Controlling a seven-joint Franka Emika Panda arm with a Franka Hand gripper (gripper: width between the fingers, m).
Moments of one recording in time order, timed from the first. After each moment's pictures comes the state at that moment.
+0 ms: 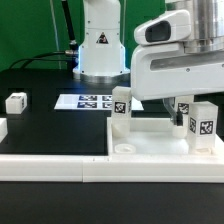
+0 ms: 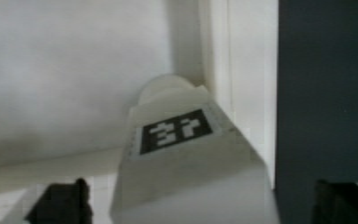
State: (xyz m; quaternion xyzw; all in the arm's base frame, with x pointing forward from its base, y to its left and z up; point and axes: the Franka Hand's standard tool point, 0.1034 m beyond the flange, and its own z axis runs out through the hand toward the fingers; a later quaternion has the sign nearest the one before) arm 0.633 0.117 0.074 -0.99 0.07 -0.02 0.08
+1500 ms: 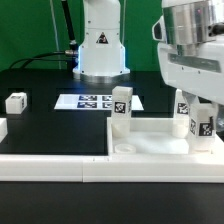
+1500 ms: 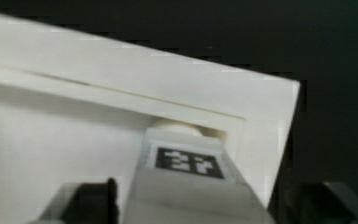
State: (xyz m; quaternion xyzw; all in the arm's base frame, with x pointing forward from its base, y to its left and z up) arm 0.630 0.124 0.072 -0.82 0.56 0.02 0.09
